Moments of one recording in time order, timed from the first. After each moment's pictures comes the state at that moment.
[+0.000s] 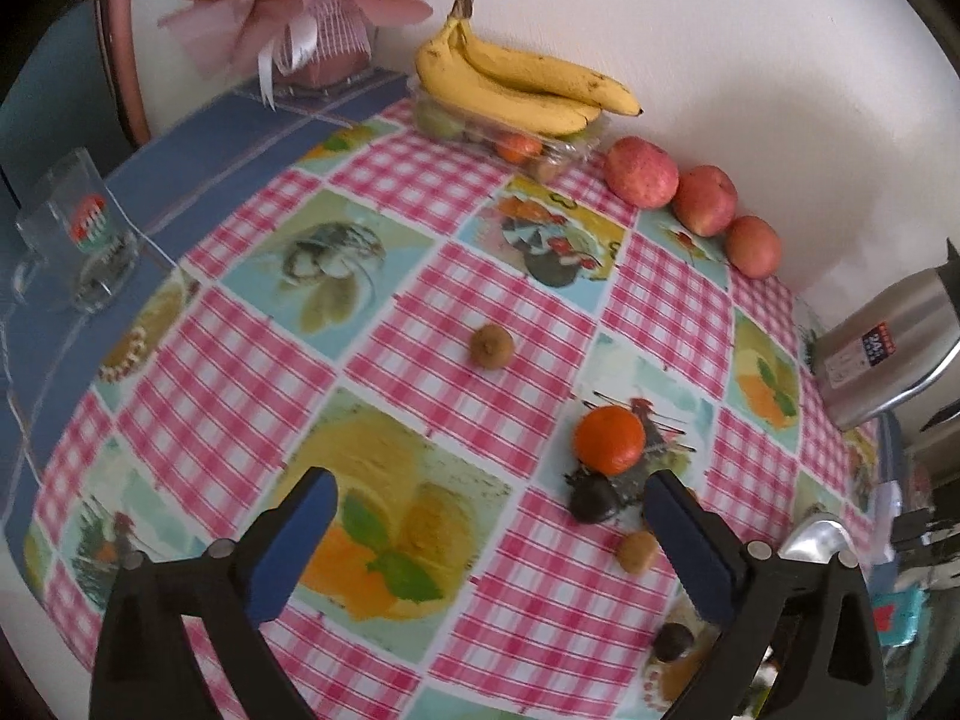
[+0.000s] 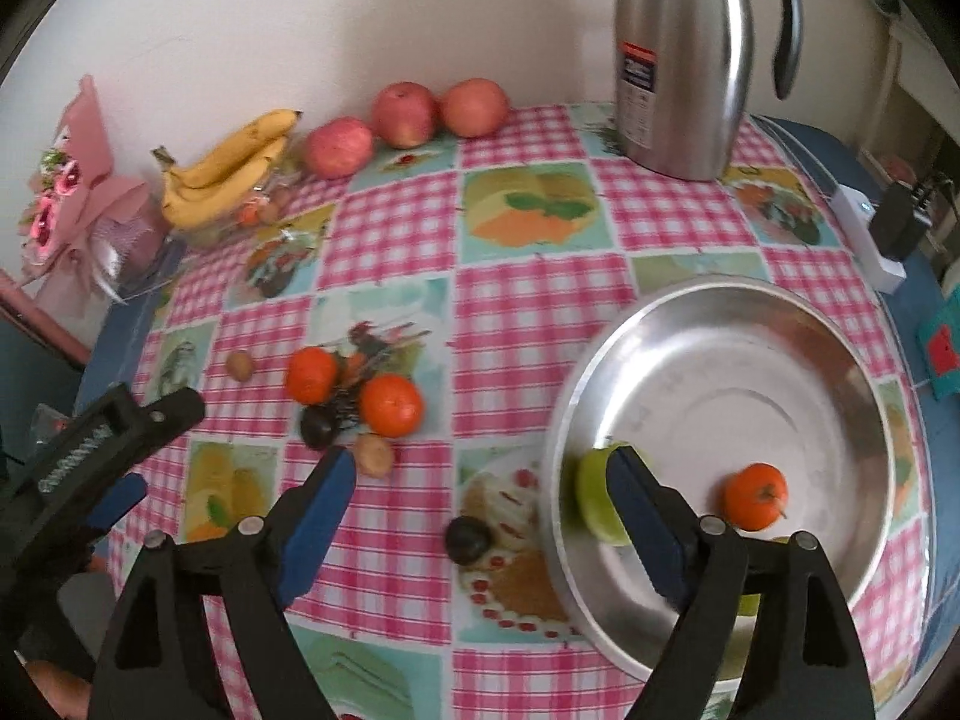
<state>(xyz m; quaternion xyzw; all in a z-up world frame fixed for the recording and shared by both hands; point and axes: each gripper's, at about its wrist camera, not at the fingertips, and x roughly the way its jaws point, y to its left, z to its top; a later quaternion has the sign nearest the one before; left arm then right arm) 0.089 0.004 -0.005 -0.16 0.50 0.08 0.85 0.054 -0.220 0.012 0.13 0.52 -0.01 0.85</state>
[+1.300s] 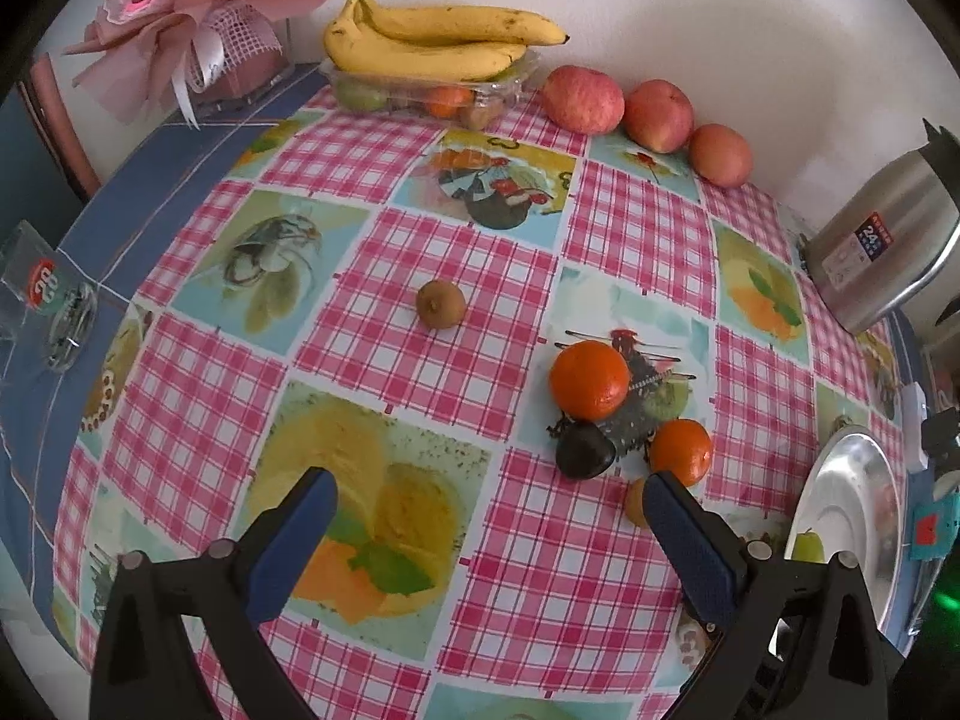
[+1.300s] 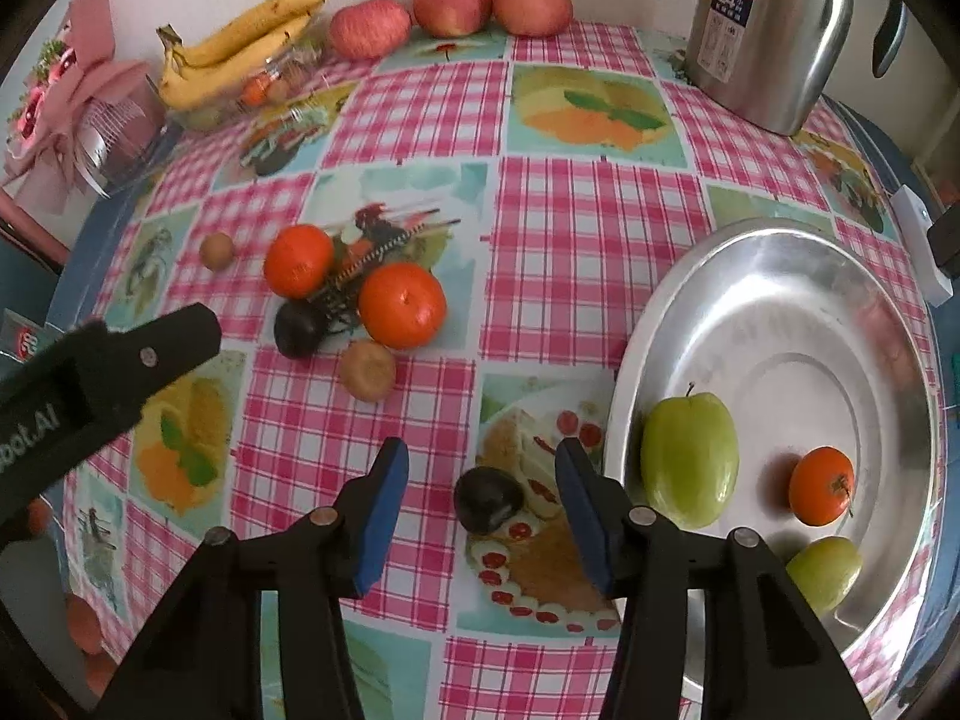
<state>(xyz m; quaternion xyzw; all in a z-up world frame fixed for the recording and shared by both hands) 0.097 -0.024 -0.024 -0.08 0.55 0.02 0.83 0.067 -0.188 -0.040 0.06 0.60 0.02 0.80</state>
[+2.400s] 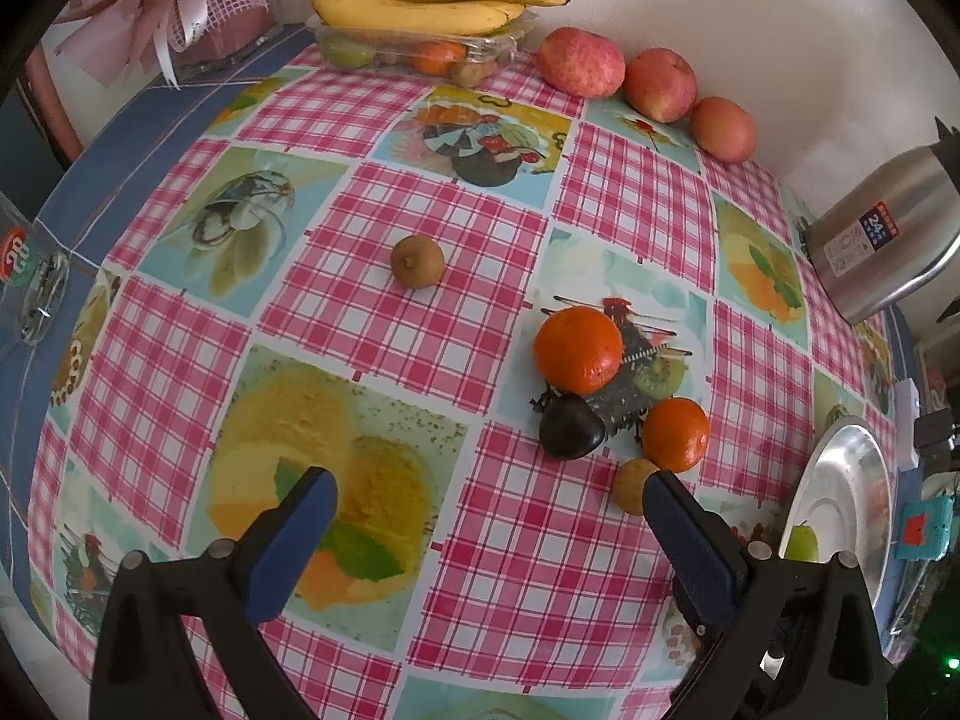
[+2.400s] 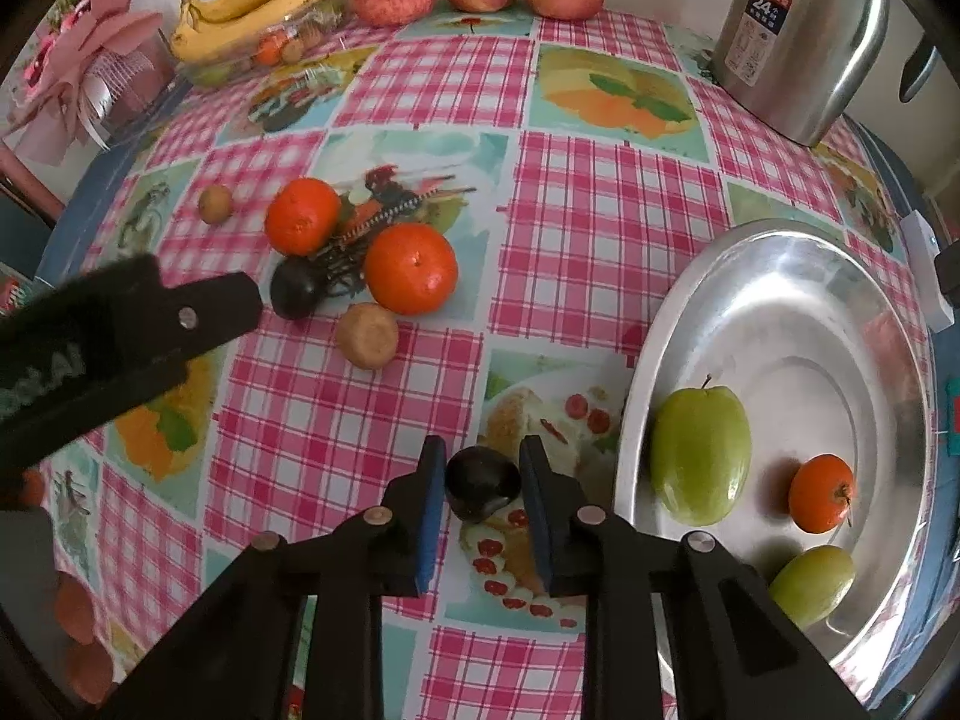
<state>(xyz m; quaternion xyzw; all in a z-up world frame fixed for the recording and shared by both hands) 0.102 -0.029 -0.040 -0.11 0.58 0.01 0.81 0.065 -0.179 -0.047 0.03 0.61 0.04 0.79</state>
